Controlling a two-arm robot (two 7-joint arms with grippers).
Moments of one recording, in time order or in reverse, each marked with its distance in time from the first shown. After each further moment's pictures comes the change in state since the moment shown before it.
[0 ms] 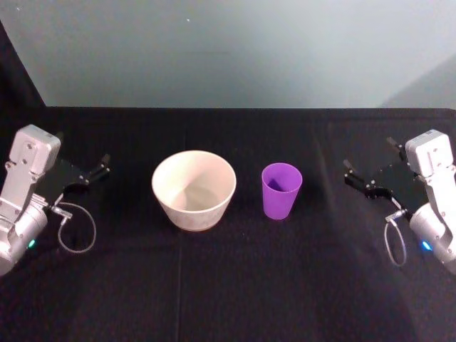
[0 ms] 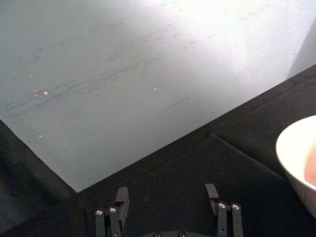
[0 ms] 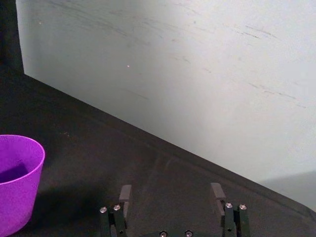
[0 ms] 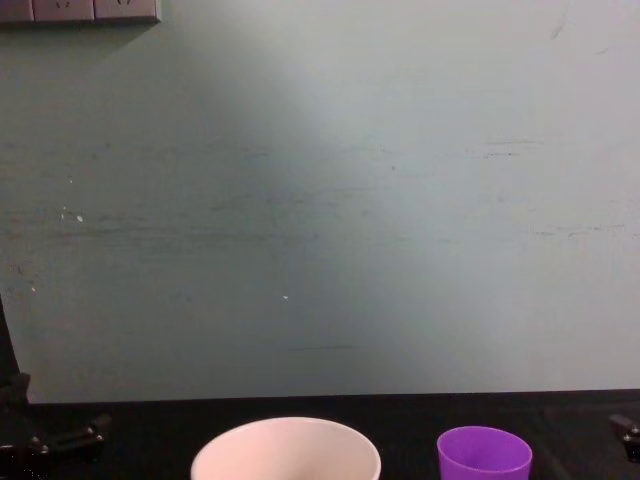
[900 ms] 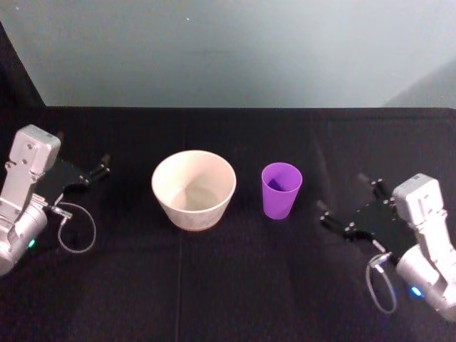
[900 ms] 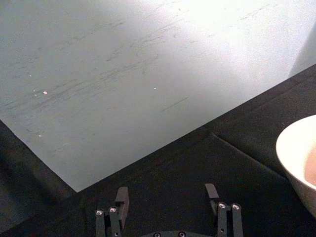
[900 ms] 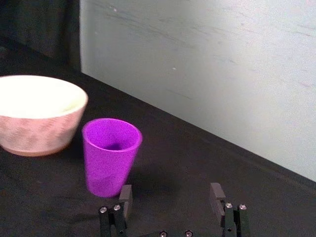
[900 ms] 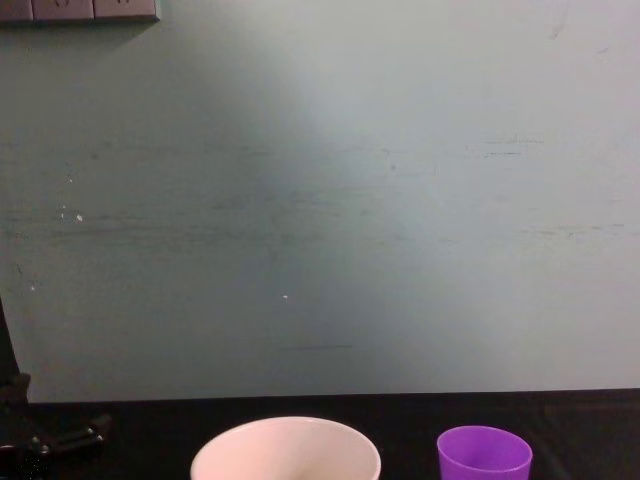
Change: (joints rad) left arm 0.000 0.000 0.000 0.000 0.000 0.000 0.000; right arm -0.174 0.018 0.029 -0.146 -0.017 -0.035 0.079
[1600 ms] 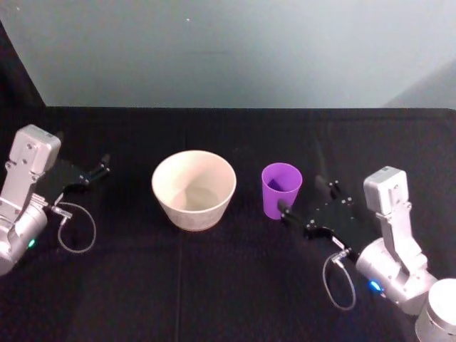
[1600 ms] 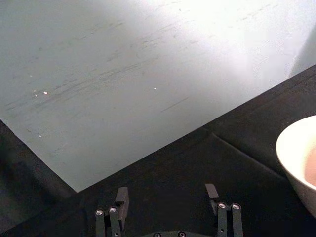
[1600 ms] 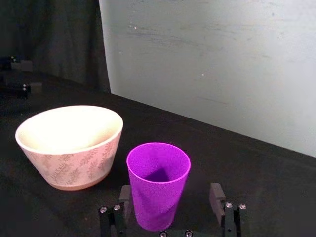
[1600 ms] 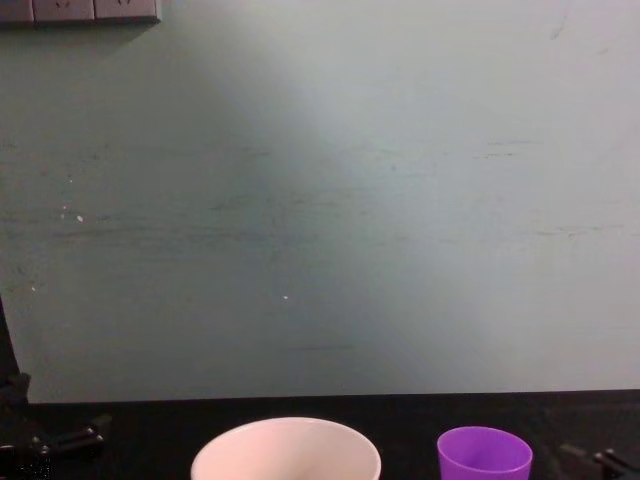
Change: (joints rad) left arm 0.000 0.000 0.000 0.000 0.000 0.000 0.000; right arm 0.065 -0.153 -0.017 0.096 0.071 -0.004 0.132
